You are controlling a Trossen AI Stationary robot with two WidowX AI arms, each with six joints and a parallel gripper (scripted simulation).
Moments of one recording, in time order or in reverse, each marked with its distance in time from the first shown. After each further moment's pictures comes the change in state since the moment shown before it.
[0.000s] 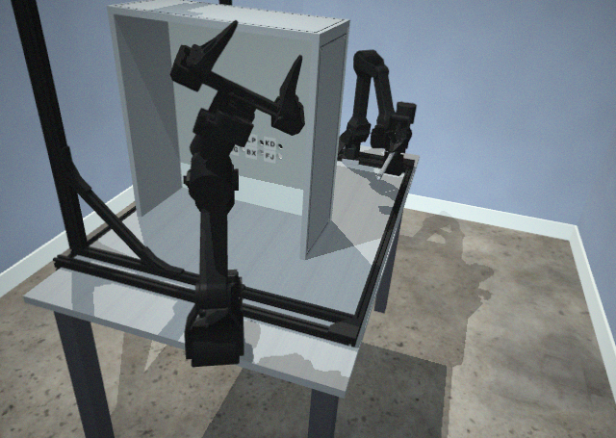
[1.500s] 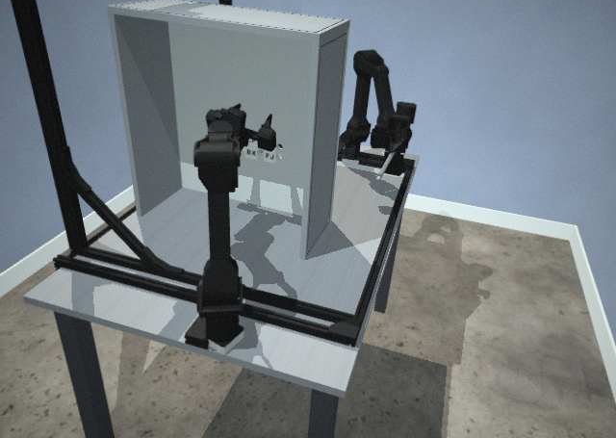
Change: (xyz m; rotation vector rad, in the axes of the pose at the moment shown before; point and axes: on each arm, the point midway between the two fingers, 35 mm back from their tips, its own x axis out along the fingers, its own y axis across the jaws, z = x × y) left arm 0.000 0.000 0.000 0.000 0.000 0.000; right arm -0.369 -0.149 -0.494 -0.632 1.207 0.059
